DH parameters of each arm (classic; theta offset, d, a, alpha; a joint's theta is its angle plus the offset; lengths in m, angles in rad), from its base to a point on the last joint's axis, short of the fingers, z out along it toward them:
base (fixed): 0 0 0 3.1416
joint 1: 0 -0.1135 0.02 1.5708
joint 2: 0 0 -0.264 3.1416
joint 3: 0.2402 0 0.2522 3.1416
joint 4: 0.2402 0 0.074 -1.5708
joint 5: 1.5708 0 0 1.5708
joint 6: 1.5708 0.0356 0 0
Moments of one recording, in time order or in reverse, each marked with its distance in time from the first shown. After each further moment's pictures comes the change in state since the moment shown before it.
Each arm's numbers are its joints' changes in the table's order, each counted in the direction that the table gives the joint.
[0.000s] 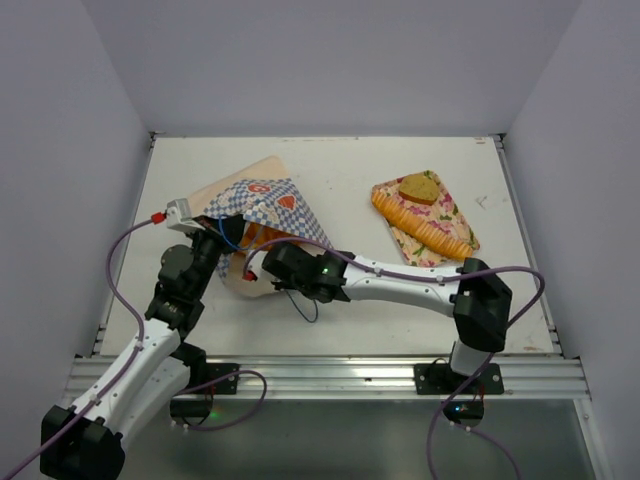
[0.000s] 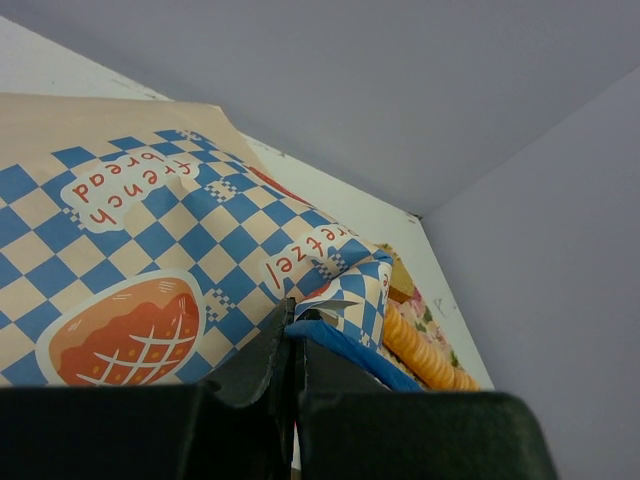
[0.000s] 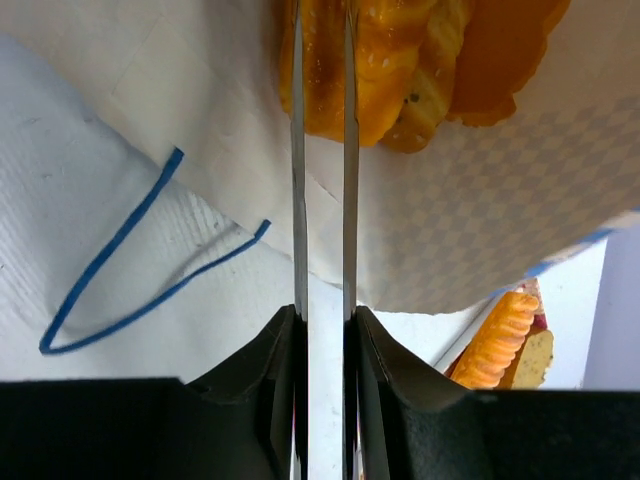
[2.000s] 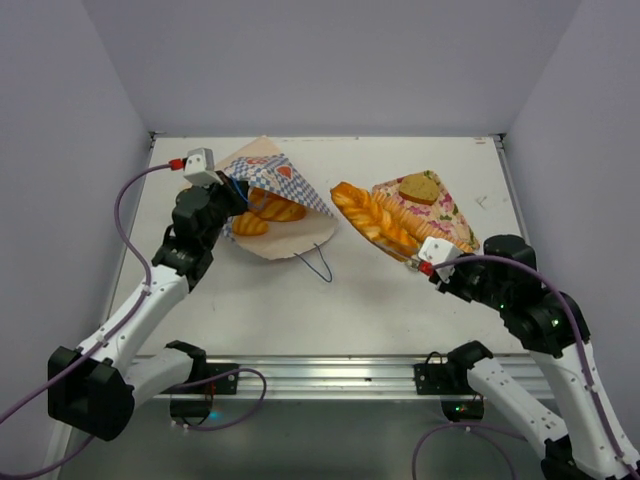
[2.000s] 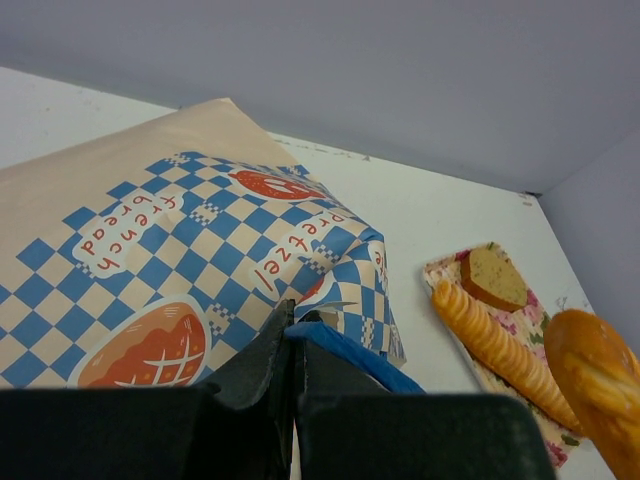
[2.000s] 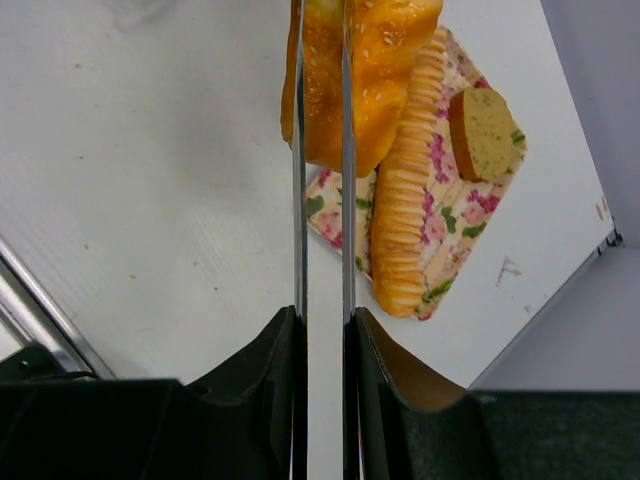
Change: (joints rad) left arm 0.001 0.359 0.400 0.207 -0.065 0.274; right arm 0.801 -1.138 -0.299 0.557 -0.649 -0.327
